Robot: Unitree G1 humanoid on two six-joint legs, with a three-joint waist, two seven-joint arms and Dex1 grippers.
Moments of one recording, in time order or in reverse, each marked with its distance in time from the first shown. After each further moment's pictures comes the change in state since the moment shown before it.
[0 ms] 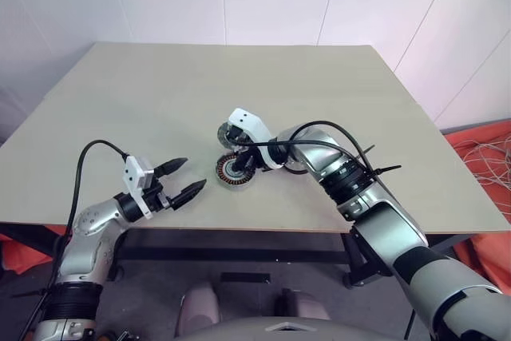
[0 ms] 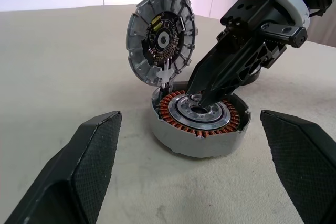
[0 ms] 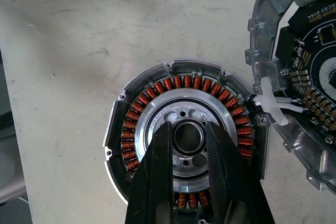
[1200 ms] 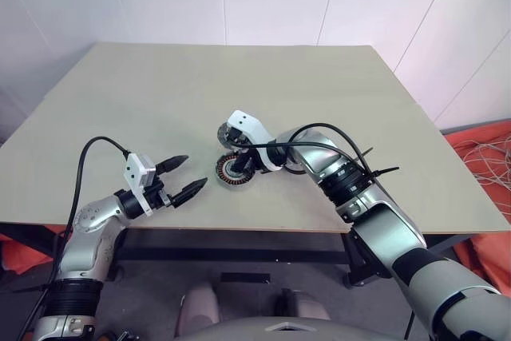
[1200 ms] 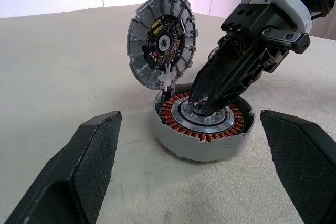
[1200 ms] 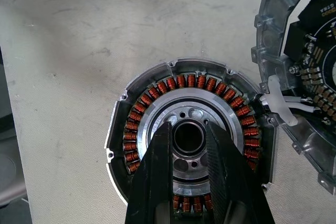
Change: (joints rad) left arm -0.017 0.006 -0.002 0.001 0.021 -0.013 0.003; right arm 0.012 0.009 -0.002 0.012 -0.002 -0.011 -0.005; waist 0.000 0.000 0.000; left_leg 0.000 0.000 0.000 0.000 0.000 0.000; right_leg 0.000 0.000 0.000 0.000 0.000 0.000
